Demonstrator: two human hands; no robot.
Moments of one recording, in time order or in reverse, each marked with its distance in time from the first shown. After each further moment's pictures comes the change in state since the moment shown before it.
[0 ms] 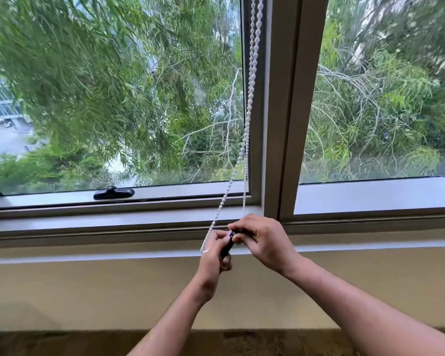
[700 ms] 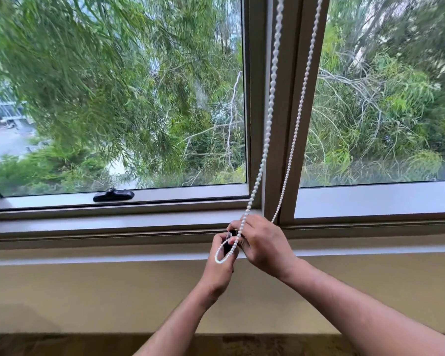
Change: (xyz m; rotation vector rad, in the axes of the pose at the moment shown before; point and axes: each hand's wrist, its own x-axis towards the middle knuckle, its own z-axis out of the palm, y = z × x) left_hand -0.003 -0.004 0.013 0.363 0.016 0.104; right_hand 0.004 -0.001 0.004 -0.375 -0.090 -0.072
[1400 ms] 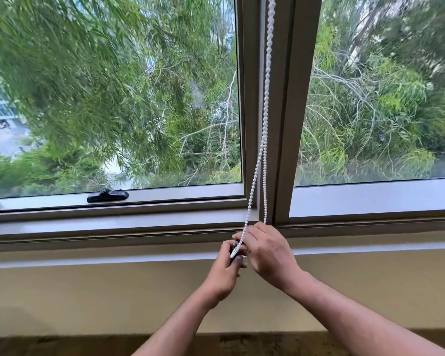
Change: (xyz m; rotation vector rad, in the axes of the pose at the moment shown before) left_hand 0.008 -0.028 0.015 0.123 -0.148 -0.066; right_hand -0.030 0.024 0.022 -0.198 0.110 -0.051
